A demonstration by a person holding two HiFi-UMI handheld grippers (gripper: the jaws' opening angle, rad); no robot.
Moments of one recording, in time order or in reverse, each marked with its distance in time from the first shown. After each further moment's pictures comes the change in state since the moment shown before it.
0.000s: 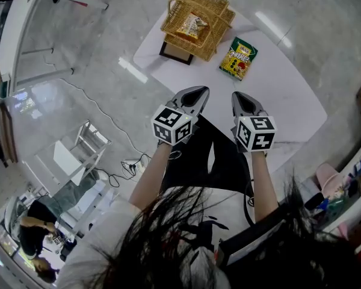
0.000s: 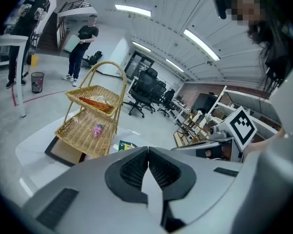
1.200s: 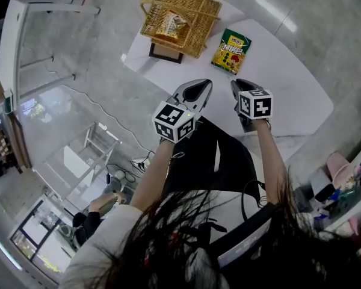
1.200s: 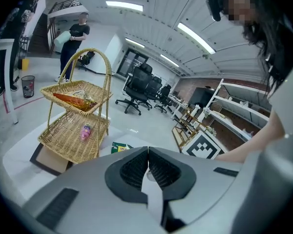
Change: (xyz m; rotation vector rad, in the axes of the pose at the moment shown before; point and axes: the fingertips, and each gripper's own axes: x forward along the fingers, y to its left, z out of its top) left arm 0.053 -0.018 0.006 0.071 0.037 -0.022; right arm 0.077 -0.093 -0.065 0.112 0.198 0.039
